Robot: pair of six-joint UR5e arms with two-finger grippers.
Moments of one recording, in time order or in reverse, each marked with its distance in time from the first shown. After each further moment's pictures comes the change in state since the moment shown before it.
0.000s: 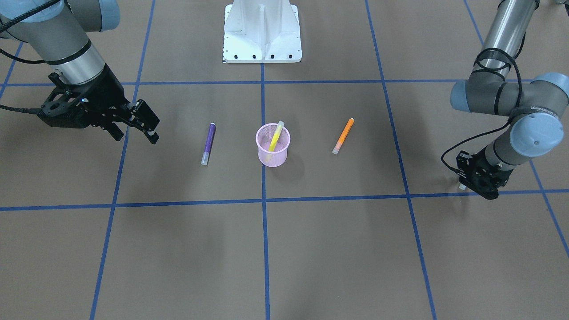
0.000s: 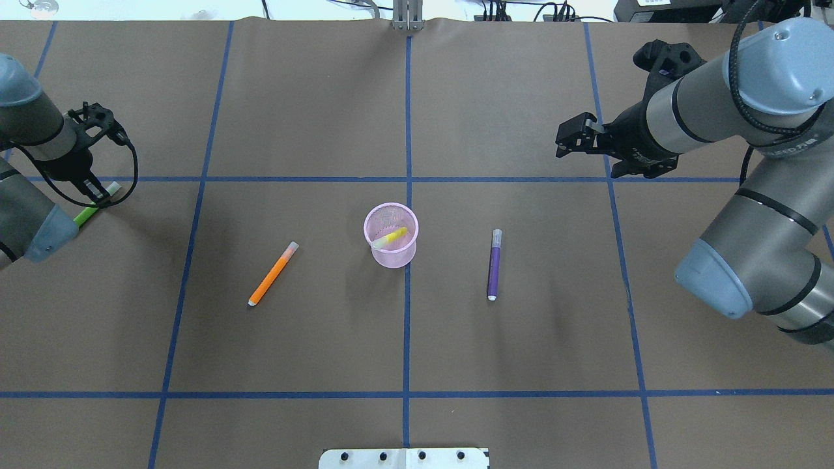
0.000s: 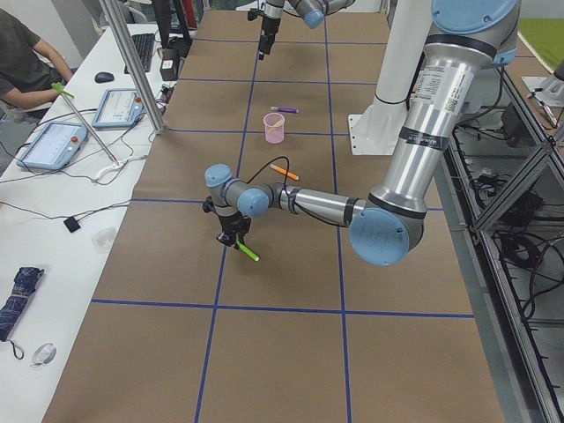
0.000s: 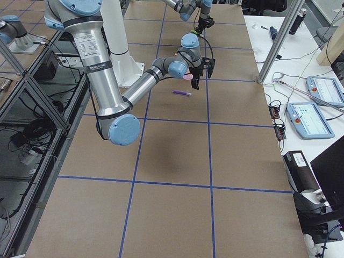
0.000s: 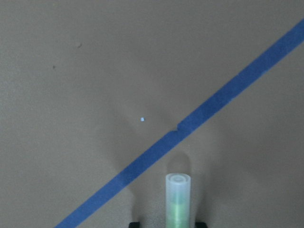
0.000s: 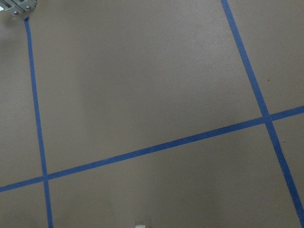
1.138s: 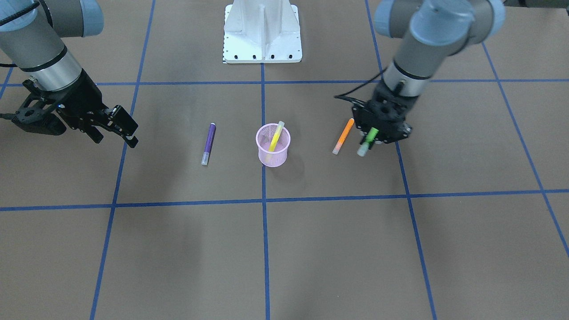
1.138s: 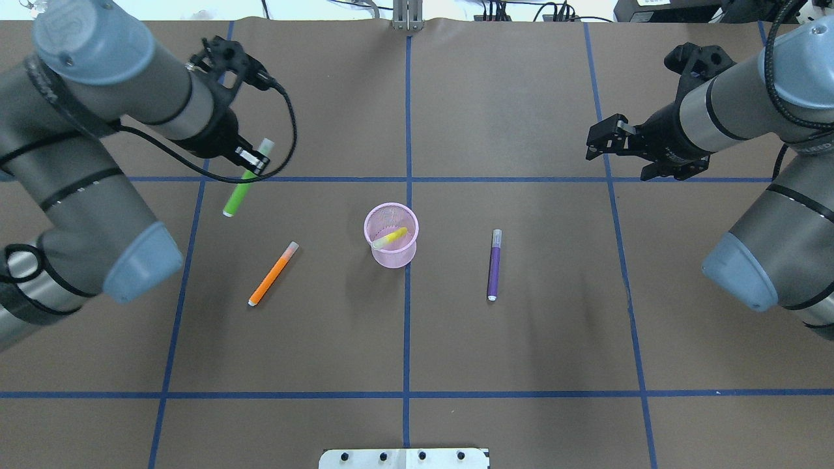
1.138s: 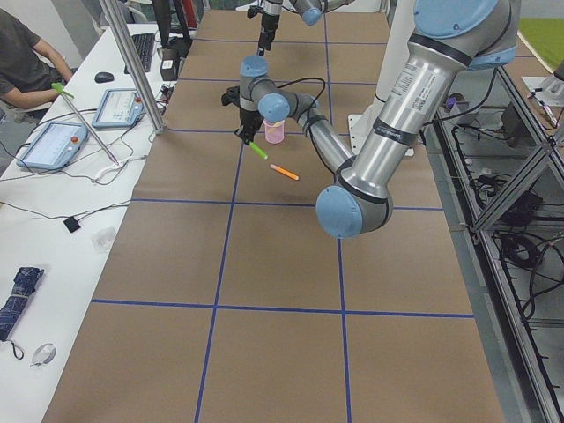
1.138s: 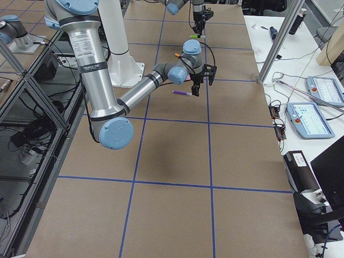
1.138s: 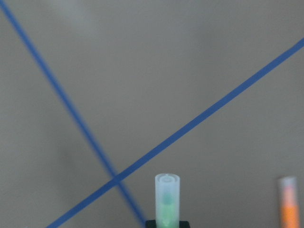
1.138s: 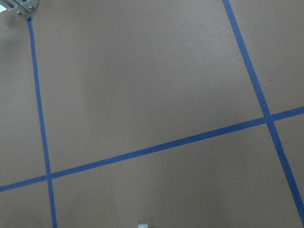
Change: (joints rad) left arm 0.254 -0.261 -0.502 0.183 0.181 -0.557; right arm 0.049 -0.063 -0.009 0.002 0.049 -0.043
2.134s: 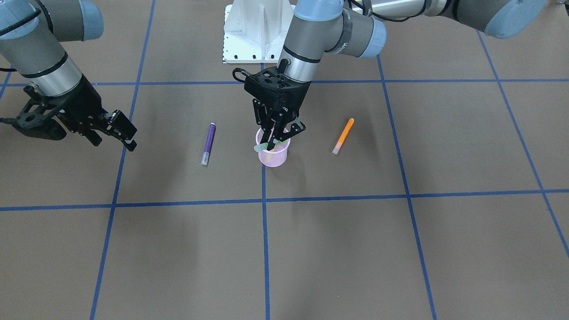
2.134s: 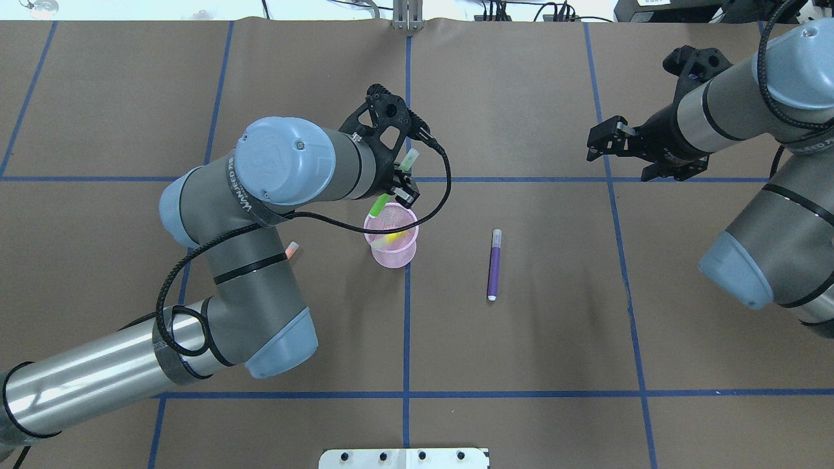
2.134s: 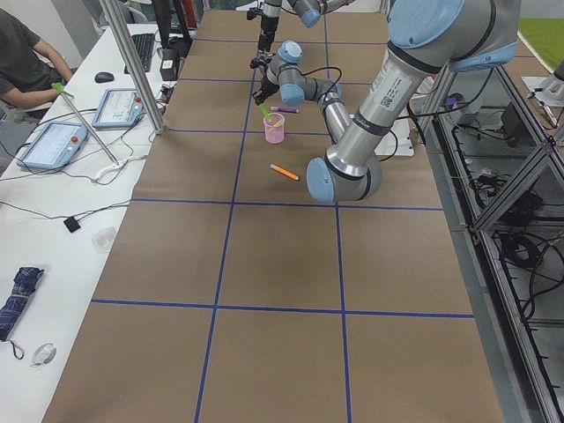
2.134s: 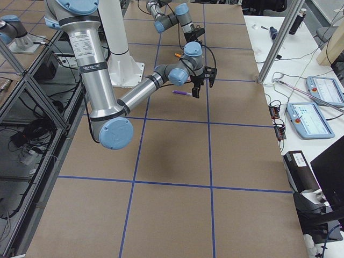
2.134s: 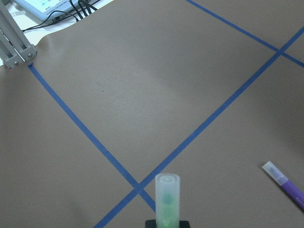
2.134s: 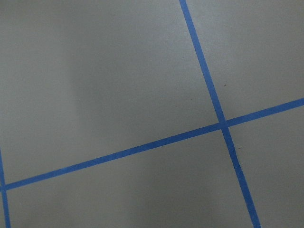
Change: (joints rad) left arm 0.213 -0.174 0.203 -0.342 0.344 -0.044; right arm -0.001 0.003 -0.017 0.002 -0.003 -0.002
